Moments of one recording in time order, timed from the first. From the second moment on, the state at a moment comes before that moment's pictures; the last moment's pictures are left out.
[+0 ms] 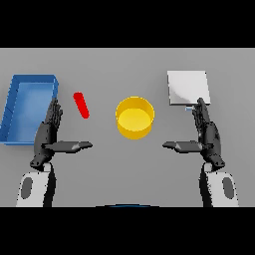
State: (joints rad) left arm 0.00 0.00 0.00 -1.57 0.00 0.00 0.00; right arm 0.00 0.00 0.00 -1.57 0.00 0.00 0.00
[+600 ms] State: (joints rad) left arm 0.17 0.08 -0.12 -1.80 -0.12 -0.04 0.01; right arm 0.09 -0.06 0.14 -1.70 0.30 -0.08 -0.09
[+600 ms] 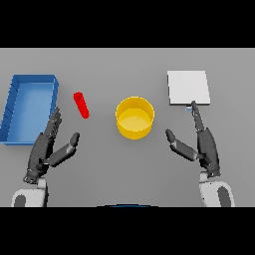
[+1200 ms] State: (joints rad) left arm -0.11 0.09 -0.04 -1.44 -0.13 -0.04 0.04; right arm 0.10 -0.06 0.13 -1.71 0.21 -0.01 -0.10
